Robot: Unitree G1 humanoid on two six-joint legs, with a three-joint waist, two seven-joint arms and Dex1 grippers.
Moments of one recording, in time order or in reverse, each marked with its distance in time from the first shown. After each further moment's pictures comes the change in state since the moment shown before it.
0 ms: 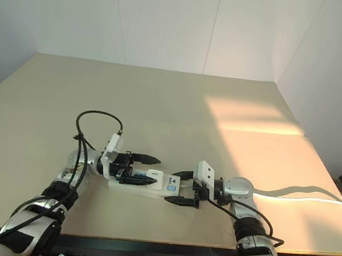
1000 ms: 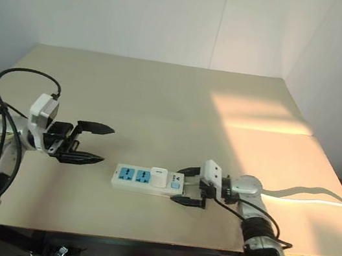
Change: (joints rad) left arm 0.145 0.447 0.151 -0.511 -0.259 0.415 -0.045; right arm 0.028 -0.125 -0.030 -0.135 0.056 0.002 0.054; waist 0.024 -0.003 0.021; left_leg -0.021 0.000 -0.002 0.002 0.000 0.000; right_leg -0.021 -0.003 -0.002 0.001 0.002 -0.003
